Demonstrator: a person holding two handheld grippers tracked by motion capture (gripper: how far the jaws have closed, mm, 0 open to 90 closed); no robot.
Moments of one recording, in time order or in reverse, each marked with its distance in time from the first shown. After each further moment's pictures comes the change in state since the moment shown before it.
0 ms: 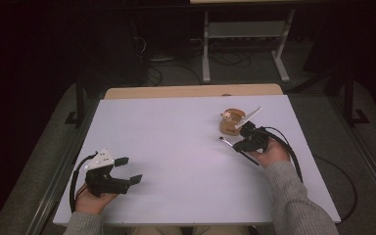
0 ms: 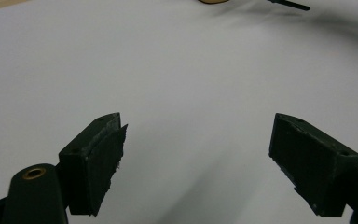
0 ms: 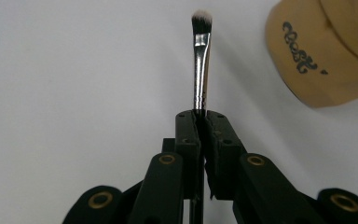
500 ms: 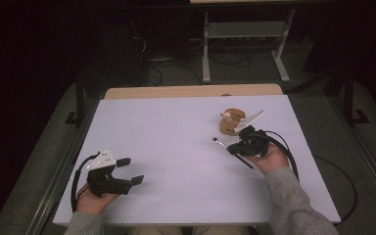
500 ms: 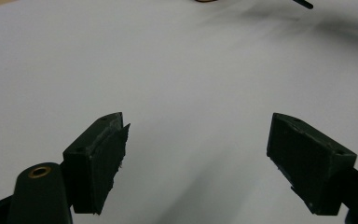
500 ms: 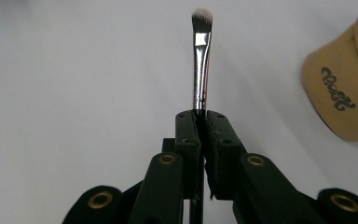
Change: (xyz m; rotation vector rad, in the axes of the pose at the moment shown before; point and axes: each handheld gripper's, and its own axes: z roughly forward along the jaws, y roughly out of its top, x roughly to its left) left arm -0.003 0.002 0.003 0.008 -0.023 0.012; right arm 0.026 0.000 -0.016 -0.118 0.065 -0.046
